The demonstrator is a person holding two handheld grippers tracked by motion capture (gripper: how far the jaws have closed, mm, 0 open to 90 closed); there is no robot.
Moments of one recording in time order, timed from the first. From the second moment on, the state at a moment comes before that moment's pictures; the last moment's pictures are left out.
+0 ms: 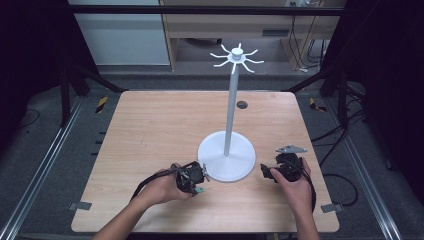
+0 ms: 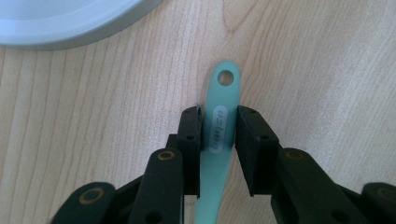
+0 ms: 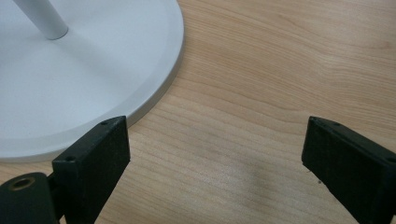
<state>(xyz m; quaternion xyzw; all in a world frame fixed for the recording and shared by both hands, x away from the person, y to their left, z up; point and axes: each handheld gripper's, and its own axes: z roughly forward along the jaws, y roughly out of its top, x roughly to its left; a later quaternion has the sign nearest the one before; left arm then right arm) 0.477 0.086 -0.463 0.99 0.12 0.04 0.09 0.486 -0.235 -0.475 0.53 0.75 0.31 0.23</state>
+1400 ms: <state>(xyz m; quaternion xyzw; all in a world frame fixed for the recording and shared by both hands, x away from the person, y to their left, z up) 0.470 0.147 -0.410 0.95 0.20 0.09 0.24 0.488 -0.238 -0.478 0.53 0.75 0.31 0.22</state>
